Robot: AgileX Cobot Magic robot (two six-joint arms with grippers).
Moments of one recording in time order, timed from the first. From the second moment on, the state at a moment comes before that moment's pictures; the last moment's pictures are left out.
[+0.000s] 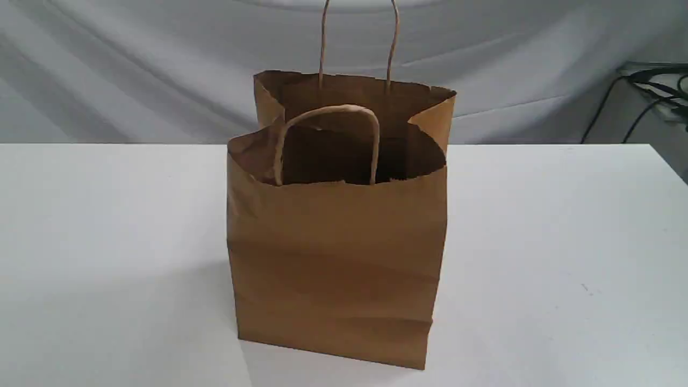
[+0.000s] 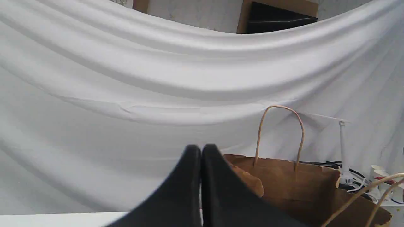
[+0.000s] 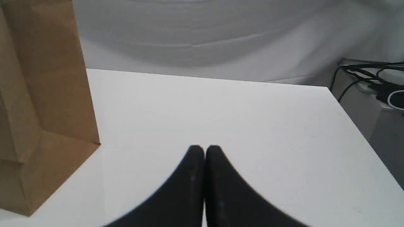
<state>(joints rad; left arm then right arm) -0.22 0.36 -0.40 1.43 -0.07 -1.64 -0.06 0.01 0.00 0.41 0.26 -0.47</state>
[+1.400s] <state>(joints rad) 0.14 0.02 0.00 1.52 -0.12 -1.66 -0.06 0.01 0.00 0.41 0.26 -0.47</state>
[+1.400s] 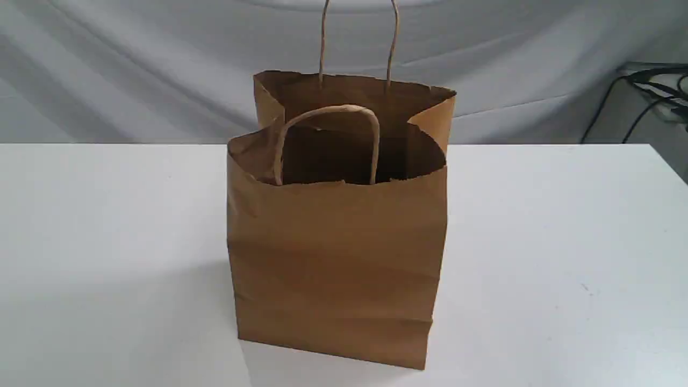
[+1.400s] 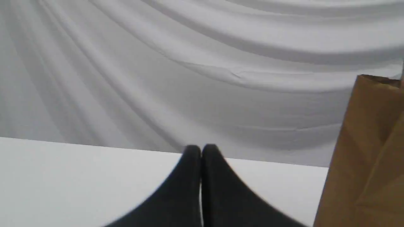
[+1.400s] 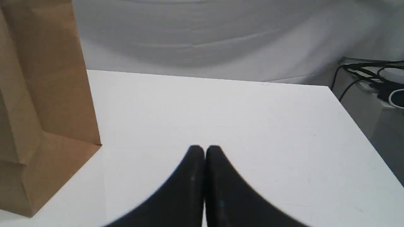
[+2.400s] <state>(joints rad) 0.14 0.01 -0.14 1.74 -0.11 -1.92 -0.06 0.01 0.00 0.41 0.26 -0.47</state>
